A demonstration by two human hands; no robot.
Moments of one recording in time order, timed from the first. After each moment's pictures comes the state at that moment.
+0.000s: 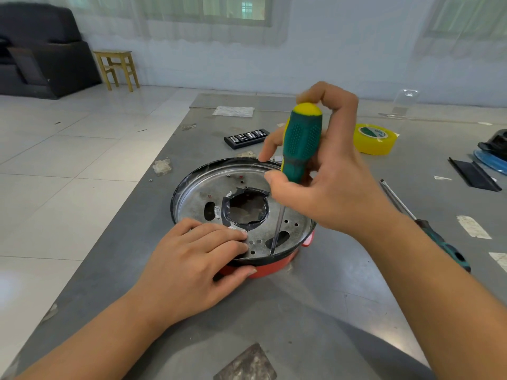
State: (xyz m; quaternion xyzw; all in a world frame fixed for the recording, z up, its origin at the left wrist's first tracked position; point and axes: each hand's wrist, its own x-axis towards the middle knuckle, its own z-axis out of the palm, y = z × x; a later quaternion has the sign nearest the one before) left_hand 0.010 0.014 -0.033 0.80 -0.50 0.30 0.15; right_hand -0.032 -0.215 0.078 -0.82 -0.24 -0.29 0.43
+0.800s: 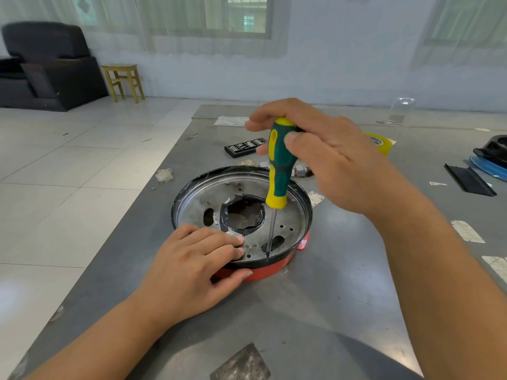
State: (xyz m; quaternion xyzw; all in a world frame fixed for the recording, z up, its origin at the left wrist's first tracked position) left_hand 0.007 0.013 -0.034 0.81 -0.49 0.28 0.16; right_hand -0.048 -0.222 0.123 -0.89 -0.18 -0.20 0.37
